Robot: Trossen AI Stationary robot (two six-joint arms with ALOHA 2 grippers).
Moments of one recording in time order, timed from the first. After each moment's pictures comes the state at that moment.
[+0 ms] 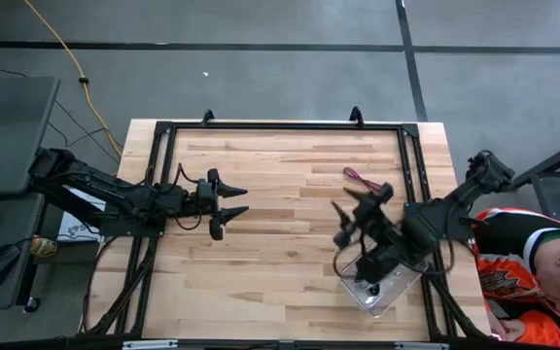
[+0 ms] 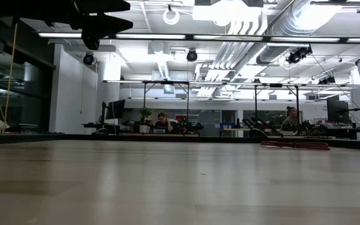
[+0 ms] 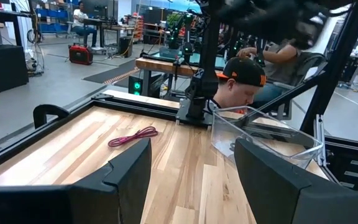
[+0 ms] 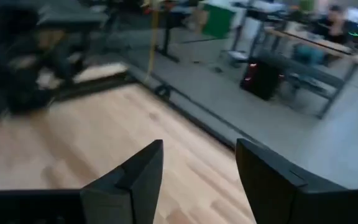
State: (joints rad) left arm -0.11 0.97 0.38 0.56 -0.38 -0.14; right arm 0.63 1.46 1.40 -1.09 1.26 0.95
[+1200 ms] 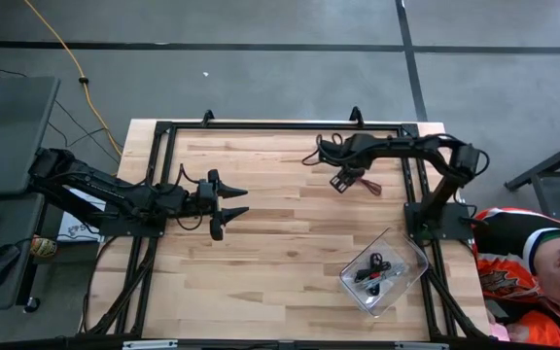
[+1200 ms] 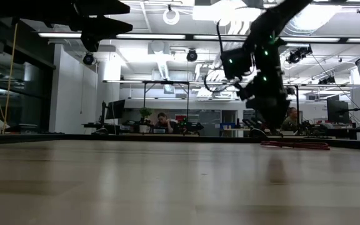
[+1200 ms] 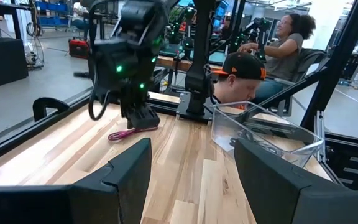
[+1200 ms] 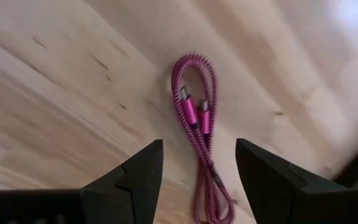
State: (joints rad) left arm -0.11 0.97 0.38 0.54 -0.38 -0.15; right arm -0.42 1.71 1.09 -1.00 0.29 0.40
